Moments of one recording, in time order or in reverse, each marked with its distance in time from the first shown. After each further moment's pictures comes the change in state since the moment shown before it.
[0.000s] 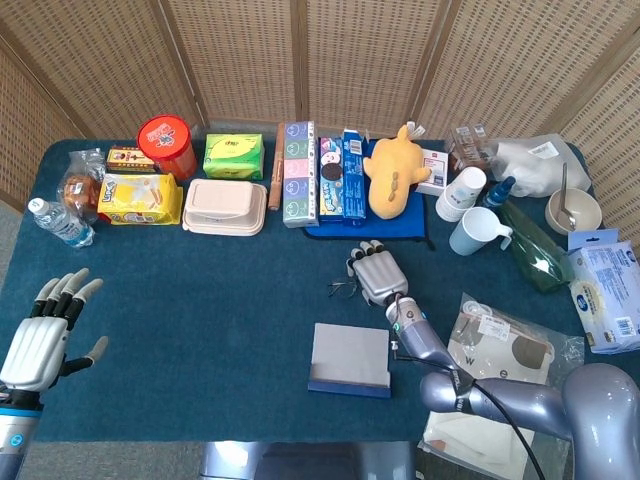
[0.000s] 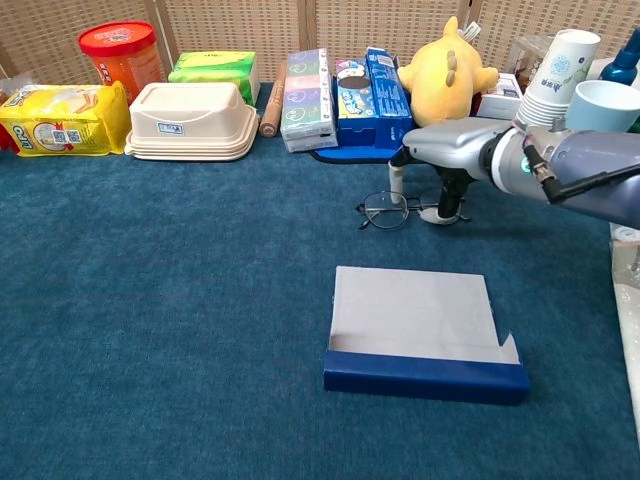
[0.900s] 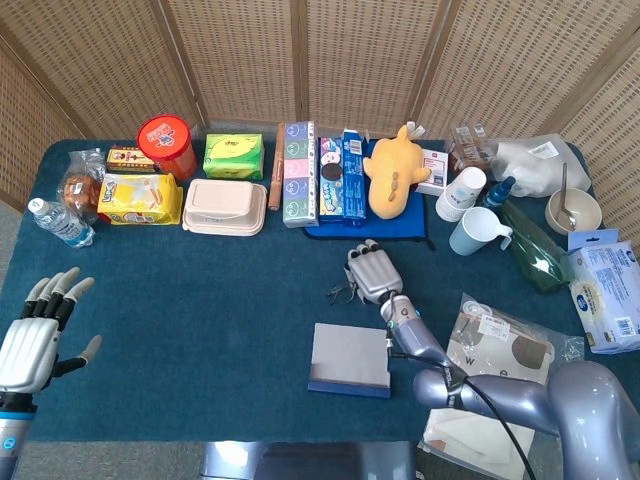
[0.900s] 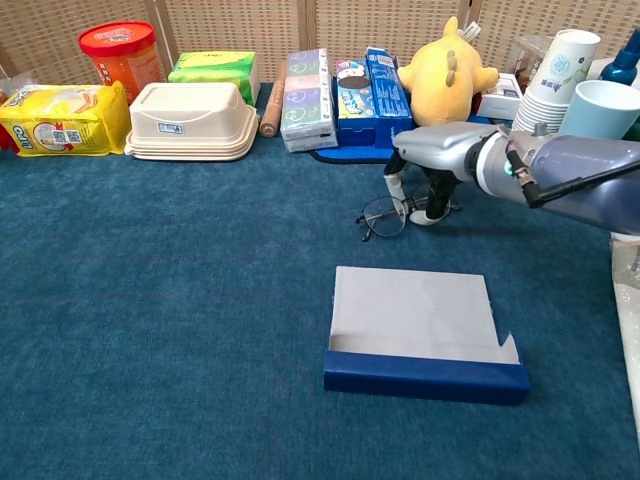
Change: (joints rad) left arm 0.012 0.005 0.006 0.011 0.003 0.035 -0.026; right arm 0.033 -0.048 -0.009 0.072 -0.007 -0.027 0.079
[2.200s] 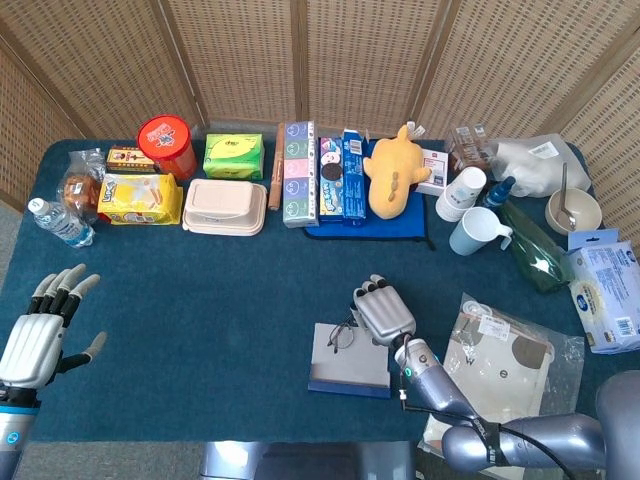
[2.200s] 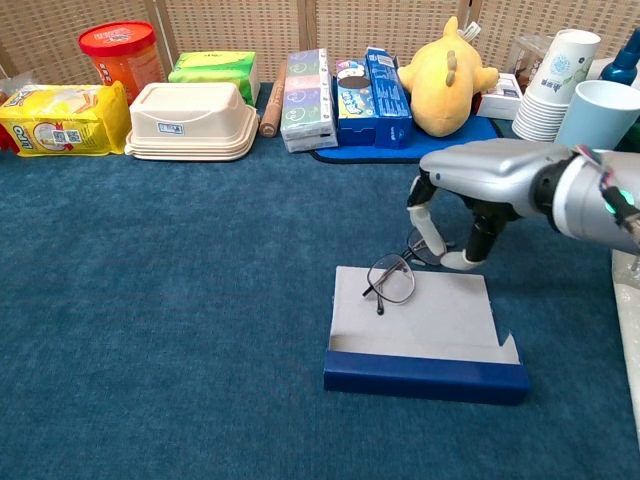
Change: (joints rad) left arm -0.024 -0.015 -0.004 0.032 0.013 -0.013 -0.039; right arm -0.106 0.176 -0.133 -0.496 -0.040 0.277 -0.114
